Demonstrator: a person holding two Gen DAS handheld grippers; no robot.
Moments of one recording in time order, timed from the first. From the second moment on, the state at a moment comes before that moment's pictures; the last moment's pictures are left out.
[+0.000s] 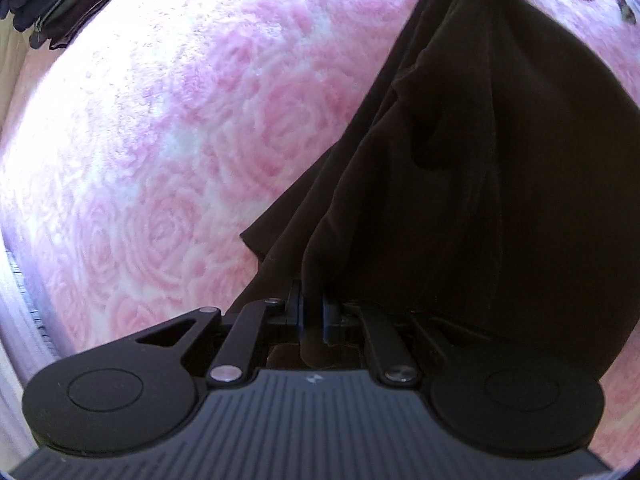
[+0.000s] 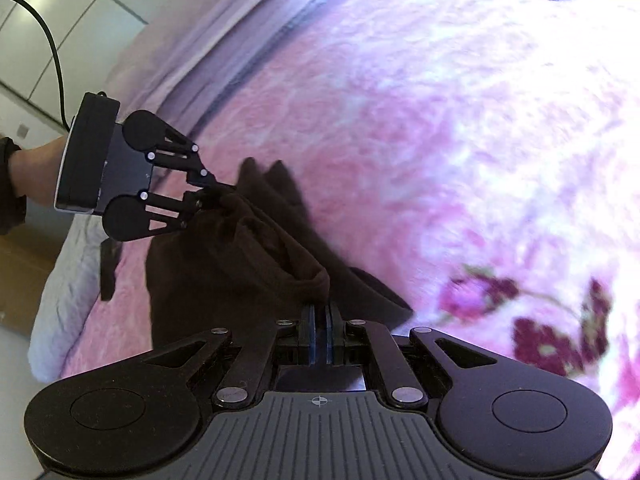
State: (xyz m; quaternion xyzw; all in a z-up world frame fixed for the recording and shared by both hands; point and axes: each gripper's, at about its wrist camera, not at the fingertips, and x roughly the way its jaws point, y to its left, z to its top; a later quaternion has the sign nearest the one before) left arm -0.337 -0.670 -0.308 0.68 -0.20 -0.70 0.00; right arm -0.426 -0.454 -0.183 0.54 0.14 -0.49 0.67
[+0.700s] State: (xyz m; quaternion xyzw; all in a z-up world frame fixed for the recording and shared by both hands) left arm -0.226 -0.672 -0.275 0.59 0.11 -0.75 0.27; right arm -0.417 -0.457 -0.197 0.57 0.09 -0.49 0.66
